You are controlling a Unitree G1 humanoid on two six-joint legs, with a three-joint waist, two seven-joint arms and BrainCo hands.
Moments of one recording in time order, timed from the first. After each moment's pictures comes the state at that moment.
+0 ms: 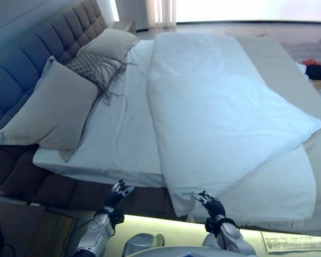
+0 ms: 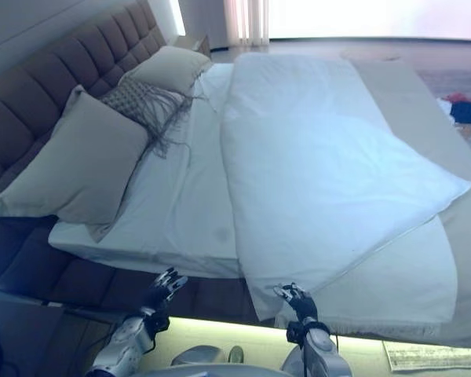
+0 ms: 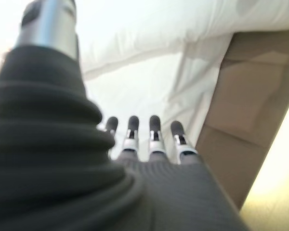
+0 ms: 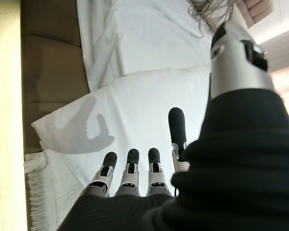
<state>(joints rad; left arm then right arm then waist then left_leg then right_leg) 0.15 0.32 -0.28 0.53 -0.58 -0.09 0.07 0.19 -0.23 0.35 0.48 0.56 -0.07 -0.18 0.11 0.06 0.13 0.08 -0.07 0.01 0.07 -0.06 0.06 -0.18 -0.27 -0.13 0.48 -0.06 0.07</state>
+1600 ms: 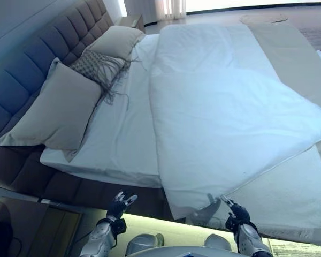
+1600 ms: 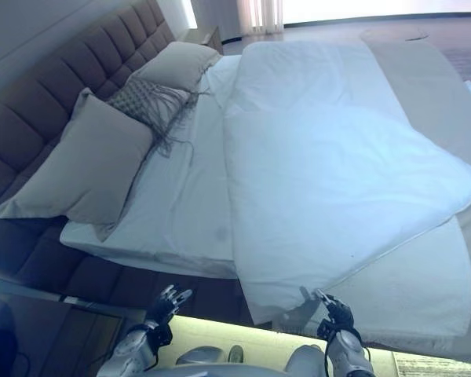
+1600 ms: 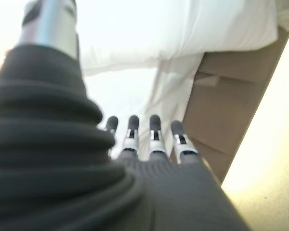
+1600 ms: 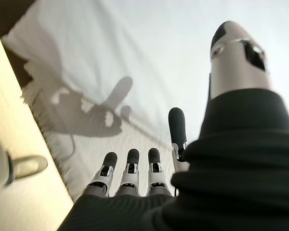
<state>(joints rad) 0.18 0.30 -0.29 0.60 -0.57 -0.11 -0.02 0.06 -0.25 0.09 0.87 0.67 -0.12 -0.18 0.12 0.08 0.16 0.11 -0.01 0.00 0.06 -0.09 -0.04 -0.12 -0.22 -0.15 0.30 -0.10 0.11</state>
